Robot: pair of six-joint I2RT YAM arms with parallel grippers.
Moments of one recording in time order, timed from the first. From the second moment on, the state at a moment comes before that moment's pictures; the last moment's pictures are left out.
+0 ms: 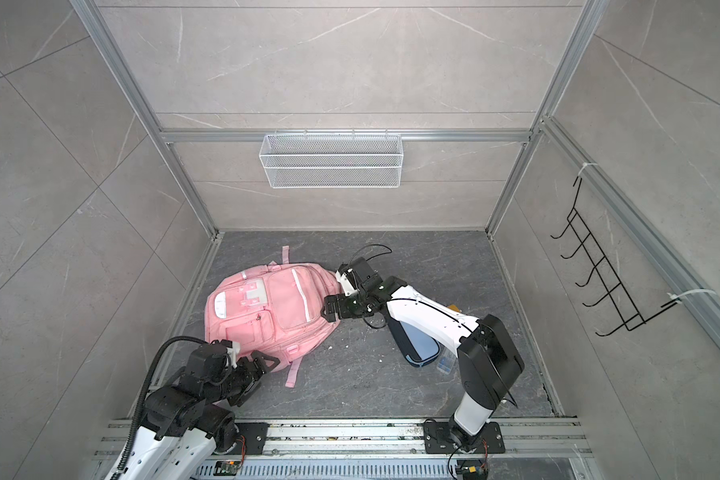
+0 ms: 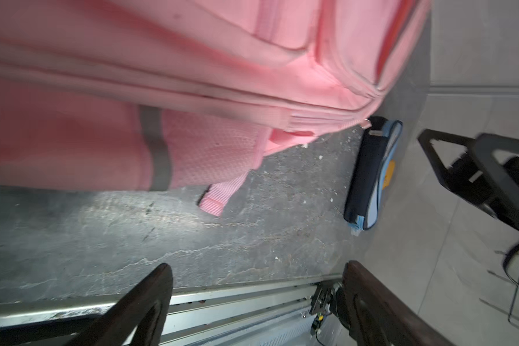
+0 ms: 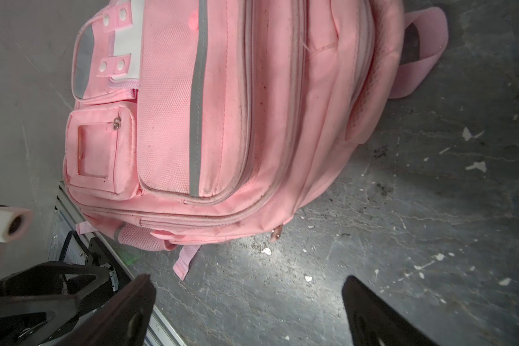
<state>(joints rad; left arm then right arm) -0.37 0.37 0.46 -1.00 0.30 -1.13 0.73 1.69 1.31 -0.54 -0.29 0.47</state>
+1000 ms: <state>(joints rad) -0.37 0.73 0.32 -0.53 0.03 -1.23 0.73 1.64 1.14 -0.48 -0.33 0.39</state>
